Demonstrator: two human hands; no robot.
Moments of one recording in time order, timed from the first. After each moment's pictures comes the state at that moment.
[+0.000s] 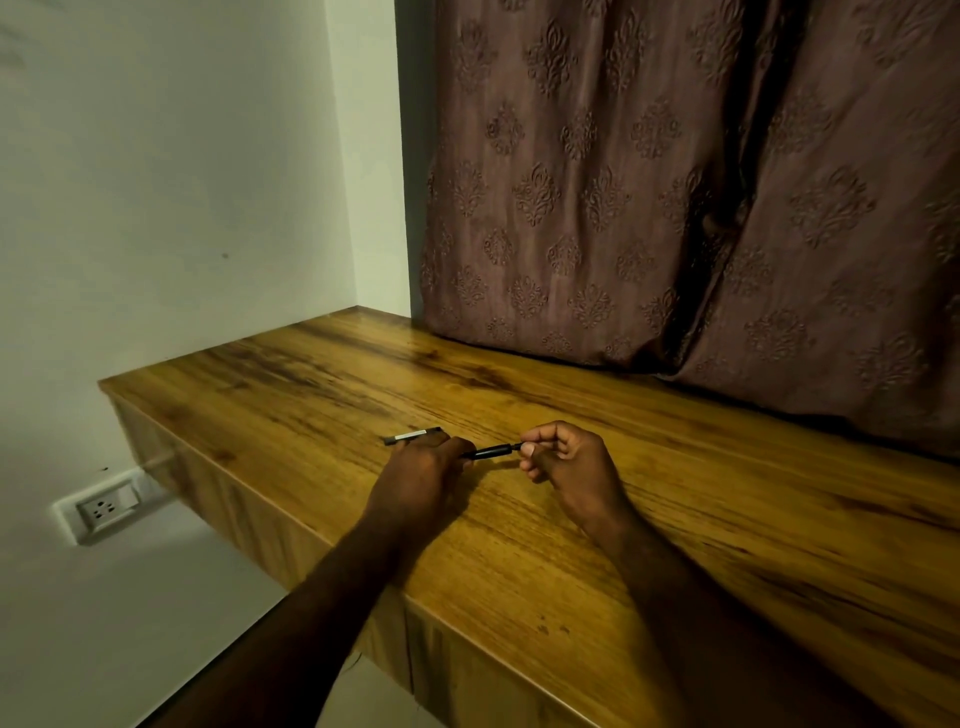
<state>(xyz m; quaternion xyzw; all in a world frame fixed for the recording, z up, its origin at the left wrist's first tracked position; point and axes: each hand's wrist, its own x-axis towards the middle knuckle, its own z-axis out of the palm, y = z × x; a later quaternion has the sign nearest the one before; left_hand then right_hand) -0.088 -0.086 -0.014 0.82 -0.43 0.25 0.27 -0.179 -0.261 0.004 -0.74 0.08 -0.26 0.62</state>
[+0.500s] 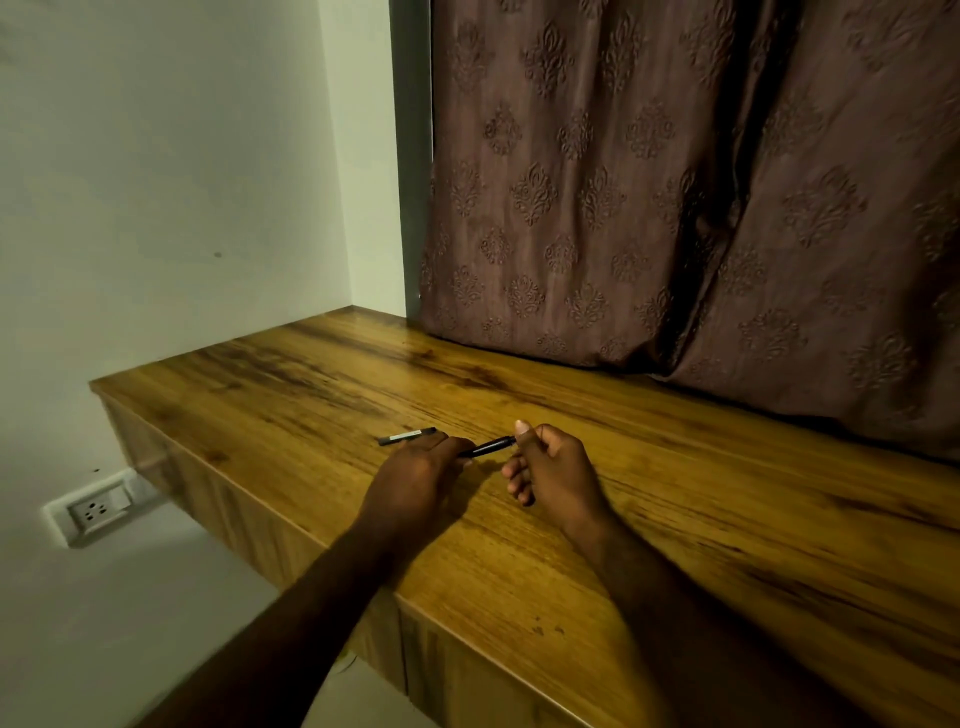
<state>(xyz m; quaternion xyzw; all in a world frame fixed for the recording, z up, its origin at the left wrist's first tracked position) -0.103 -0.084 -0.007 0.79 -0.46 0.26 0.31 -0.180 -0.240 0.009 -0.71 0.11 -0.23 0.66</state>
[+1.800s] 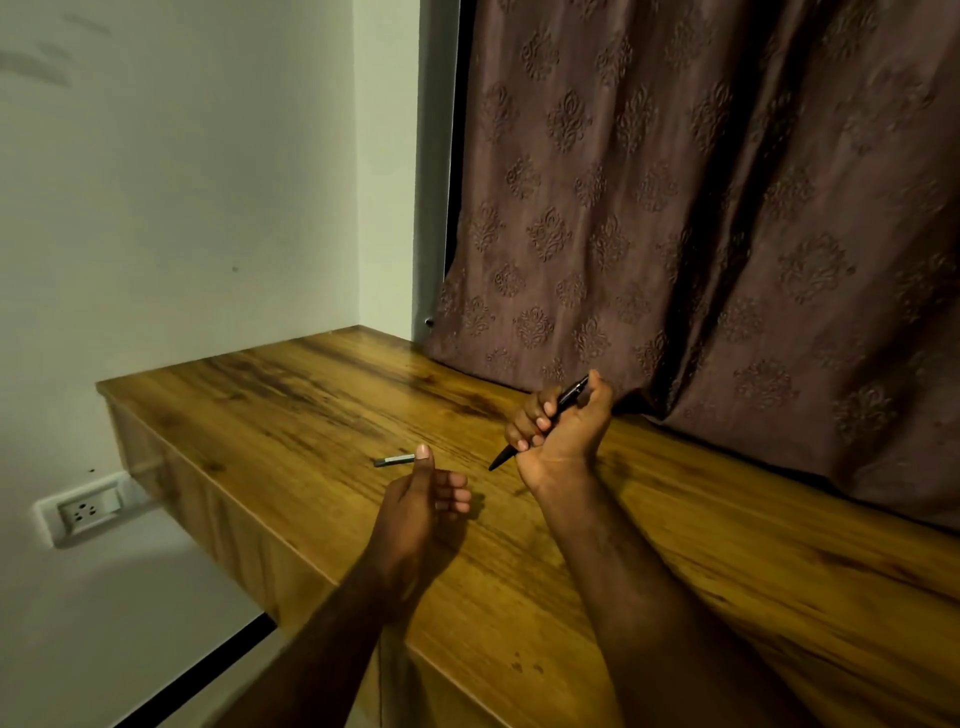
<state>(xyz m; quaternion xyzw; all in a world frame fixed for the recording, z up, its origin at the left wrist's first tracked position) -0.141 -0.107 0.010 0.58 -0.10 -0.09 0.80 -0.151 -0.243 0.081 -0.35 0.02 -0.26 0.90</state>
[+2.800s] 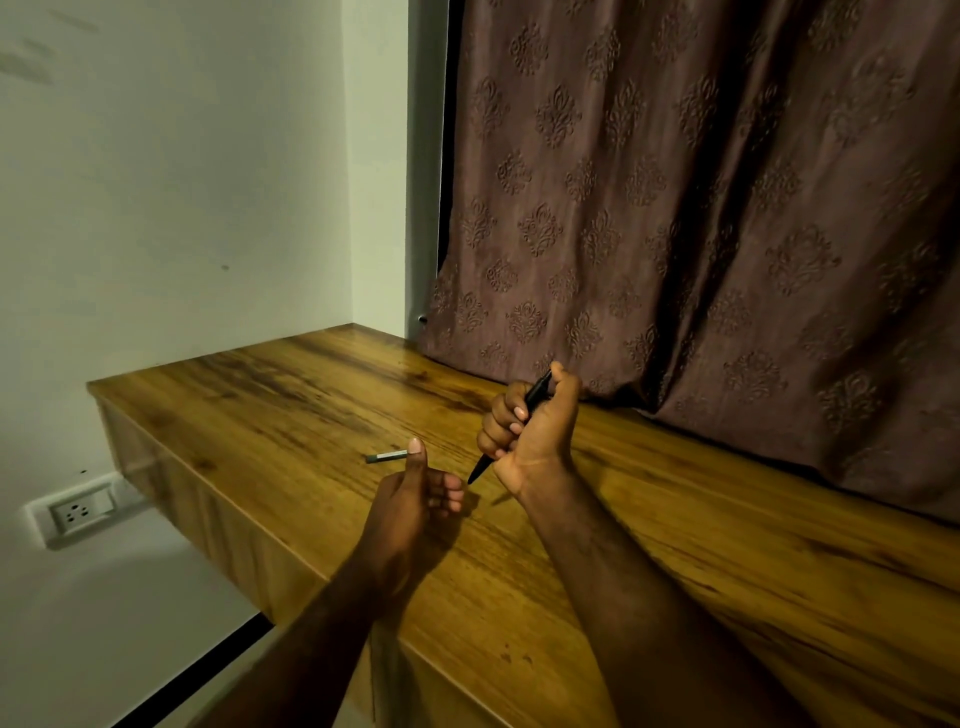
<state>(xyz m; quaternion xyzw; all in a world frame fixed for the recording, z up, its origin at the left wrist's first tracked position) -0.148 -0.105 0.013 0.60 -0.13 -0.10 0.78 -0.158 -0.228 0.079 -0.42 0.00 -0.21 0.88</state>
